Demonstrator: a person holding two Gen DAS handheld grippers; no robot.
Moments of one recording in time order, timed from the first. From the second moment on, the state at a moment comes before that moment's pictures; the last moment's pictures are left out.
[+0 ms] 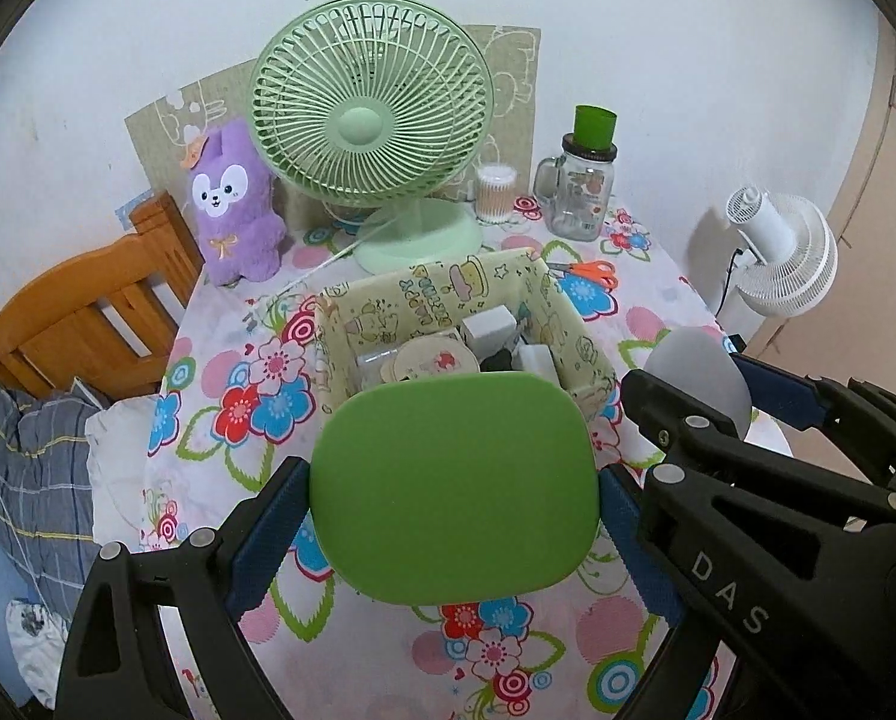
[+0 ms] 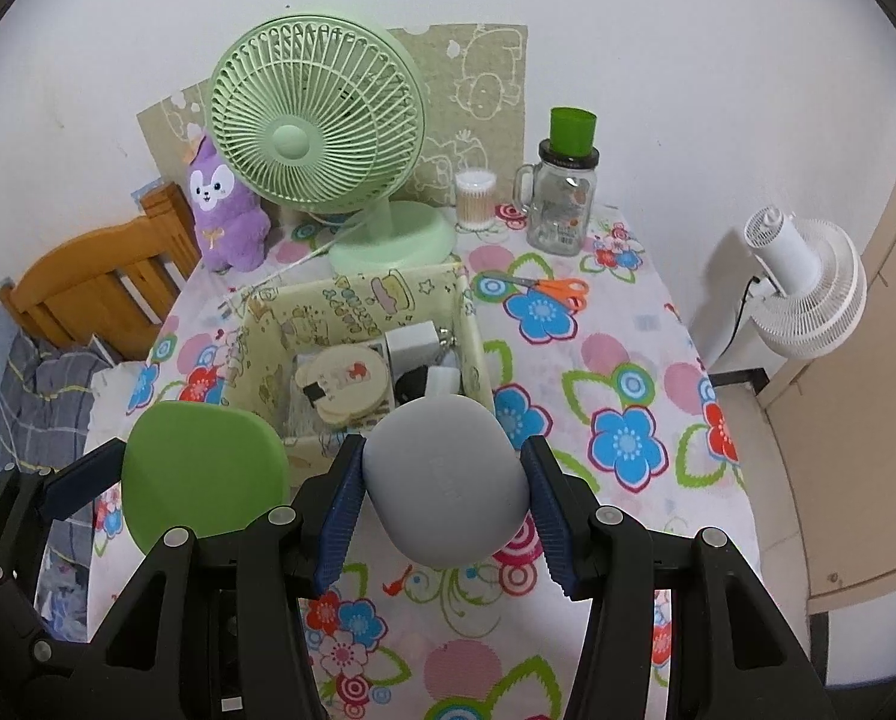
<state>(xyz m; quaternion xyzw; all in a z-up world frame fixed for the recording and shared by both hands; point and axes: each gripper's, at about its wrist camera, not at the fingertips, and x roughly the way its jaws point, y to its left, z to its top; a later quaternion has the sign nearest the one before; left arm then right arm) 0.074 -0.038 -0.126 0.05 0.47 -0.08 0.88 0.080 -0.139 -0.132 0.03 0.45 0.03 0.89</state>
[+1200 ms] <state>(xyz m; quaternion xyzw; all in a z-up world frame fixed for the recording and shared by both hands) 0.157 -0.016 -0.159 0.02 0.49 -0.06 0.87 0.176 -0.113 -0.162 0.01 0.47 0.06 0.88</state>
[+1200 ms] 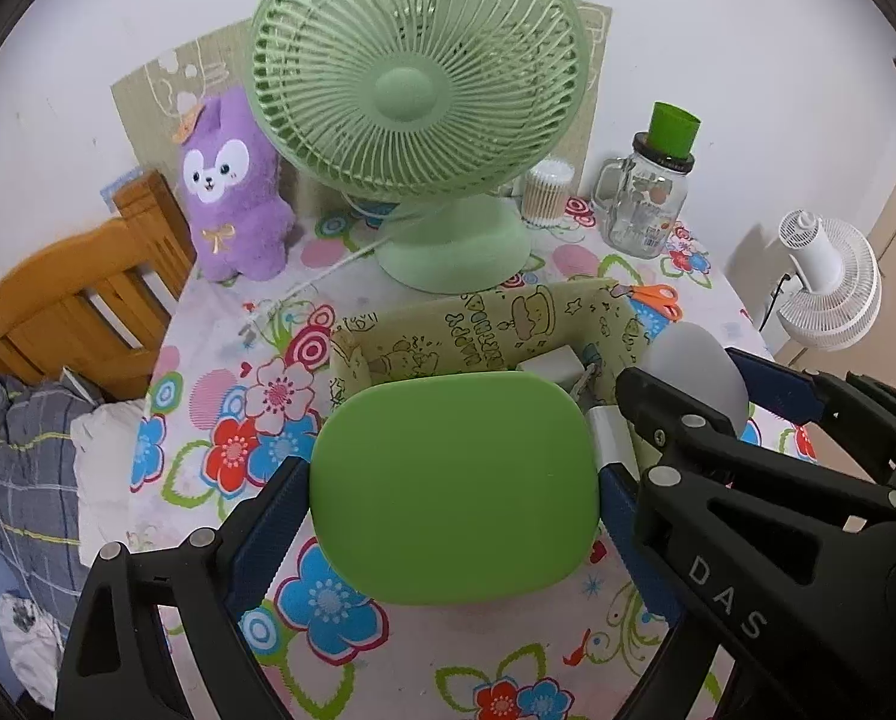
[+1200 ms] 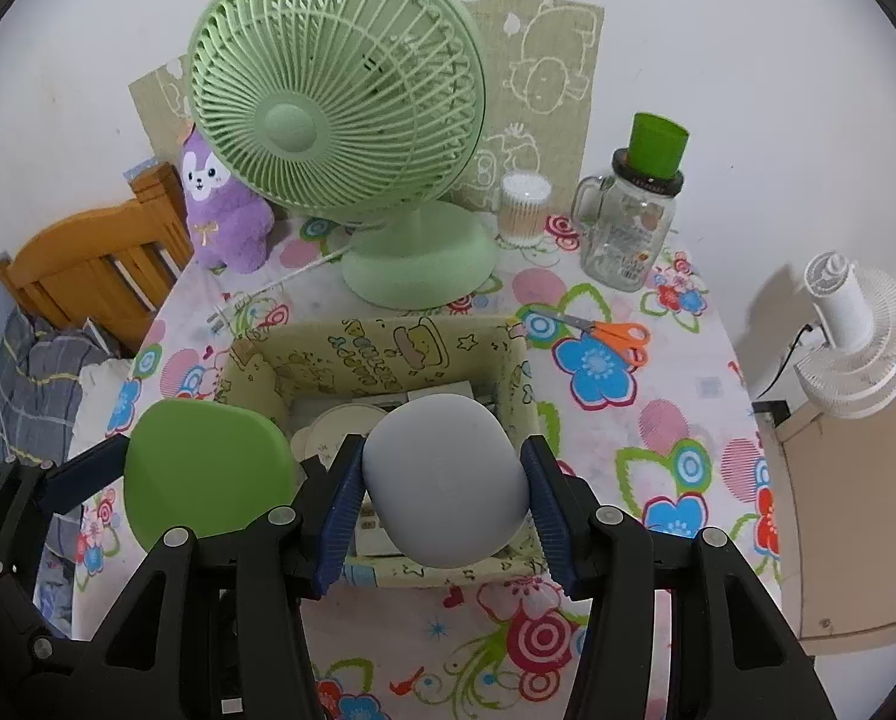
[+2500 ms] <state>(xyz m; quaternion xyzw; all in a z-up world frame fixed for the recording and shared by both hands) 0.184 -0.025 -0.192 0.03 0.52 -0.05 0.85 0.203 -0.113 -0.195 0.03 0.51 0.07 0.86</state>
